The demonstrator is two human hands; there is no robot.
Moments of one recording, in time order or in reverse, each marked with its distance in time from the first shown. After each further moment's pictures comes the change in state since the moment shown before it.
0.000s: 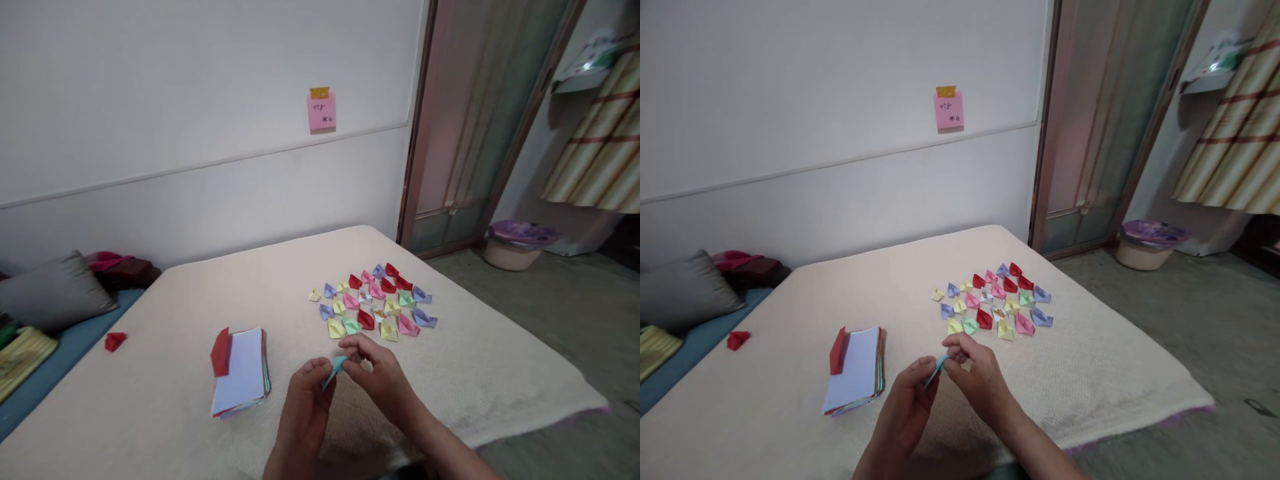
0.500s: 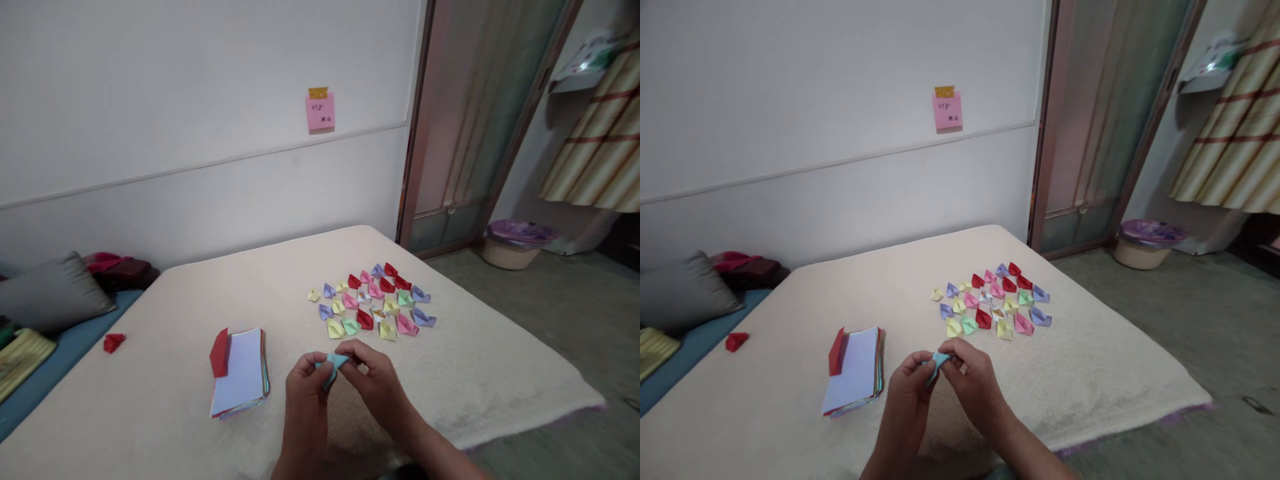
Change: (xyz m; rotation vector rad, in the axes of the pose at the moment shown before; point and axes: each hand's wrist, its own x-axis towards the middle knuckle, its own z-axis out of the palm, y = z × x) left_hand -0.004 -0.005 0.008 0.176 0.007 0.172; right_hand -0.007 -0.001 0.008 -0.018 0.006 -0.059
